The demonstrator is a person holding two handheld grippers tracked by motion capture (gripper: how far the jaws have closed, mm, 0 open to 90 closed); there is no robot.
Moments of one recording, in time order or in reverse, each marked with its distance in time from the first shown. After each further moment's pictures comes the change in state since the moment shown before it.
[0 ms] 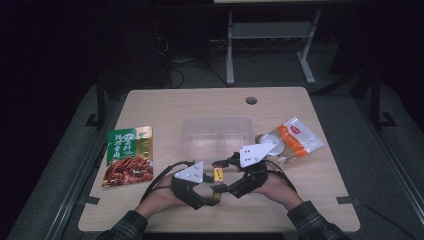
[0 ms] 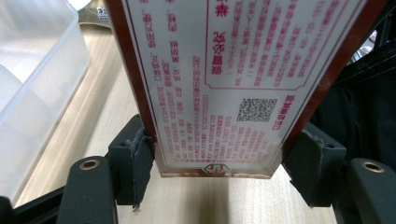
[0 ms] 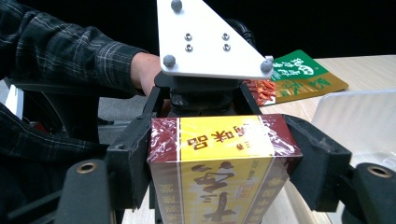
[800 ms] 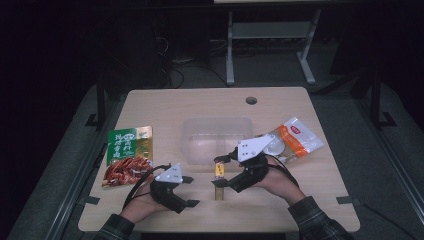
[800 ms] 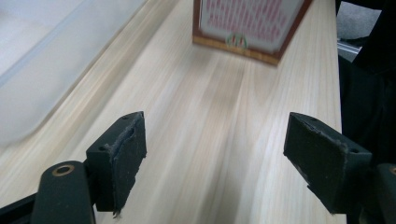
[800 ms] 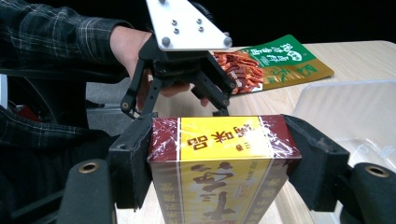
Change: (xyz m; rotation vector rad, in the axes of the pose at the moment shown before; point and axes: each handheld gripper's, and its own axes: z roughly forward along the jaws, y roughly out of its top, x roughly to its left) left arm -0.014 -0.040 -0.045 0.075 0.193 -0.189; right arm -0.008 0.015 -0.005 0.091 -0.039 -0.021
